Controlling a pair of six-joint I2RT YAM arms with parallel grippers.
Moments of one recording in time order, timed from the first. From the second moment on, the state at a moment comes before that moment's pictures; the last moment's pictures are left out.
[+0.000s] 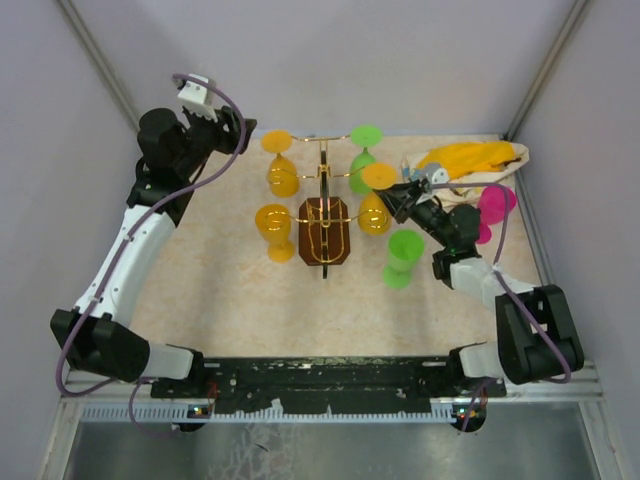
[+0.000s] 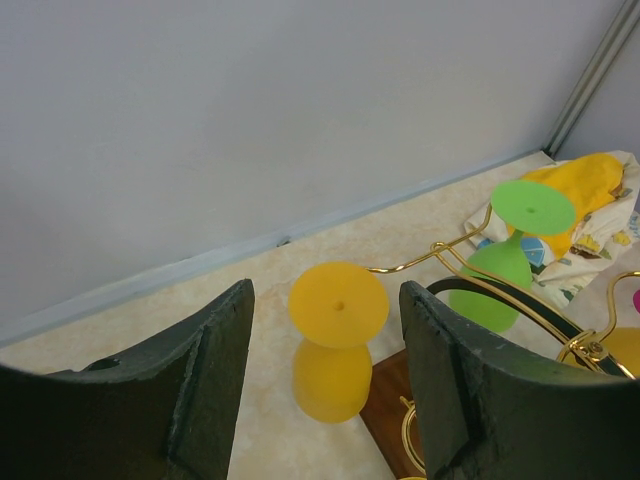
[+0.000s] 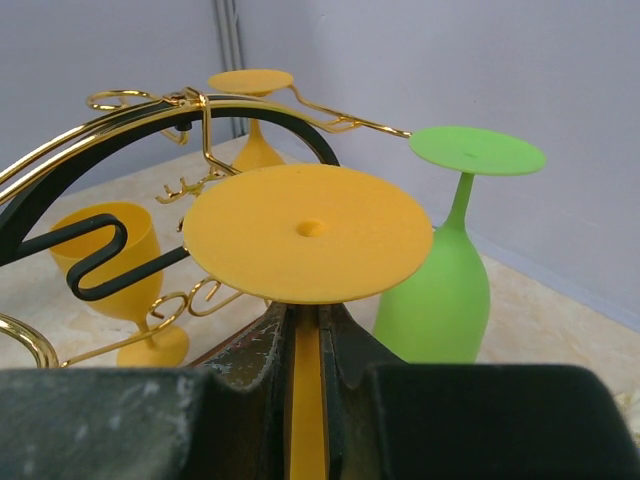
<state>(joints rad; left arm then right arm) -0.23 1.37 1.41 0.00 0.24 -0.05 0.21 1.33 0.57 1.06 -0.61 0.14</state>
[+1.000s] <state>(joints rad) -0.23 1.38 1.41 0.01 0.24 -0.03 0.29 1.44 0.64 1.06 -0.51 0.14</state>
